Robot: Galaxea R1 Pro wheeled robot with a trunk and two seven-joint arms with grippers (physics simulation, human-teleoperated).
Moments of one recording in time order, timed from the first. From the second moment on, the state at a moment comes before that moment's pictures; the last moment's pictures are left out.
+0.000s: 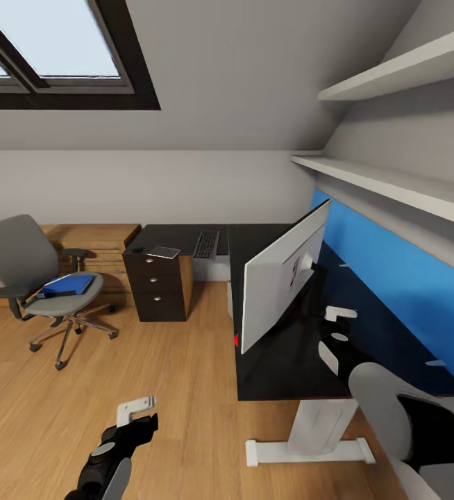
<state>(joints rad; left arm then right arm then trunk) -0.13 0.01 -0.14 -1.32 0.35 0.48 0.42 -1.01 -0.04 -0.23 -0.17 0.12 -0.15 -0.21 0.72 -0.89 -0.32</state>
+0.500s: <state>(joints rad) -0.14 0.01 -0.16 -1.32 0.35 0.32 0.42 -1.03 -0.06 -0.23 -0.15 0.12 -0.17 -0.21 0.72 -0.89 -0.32</state>
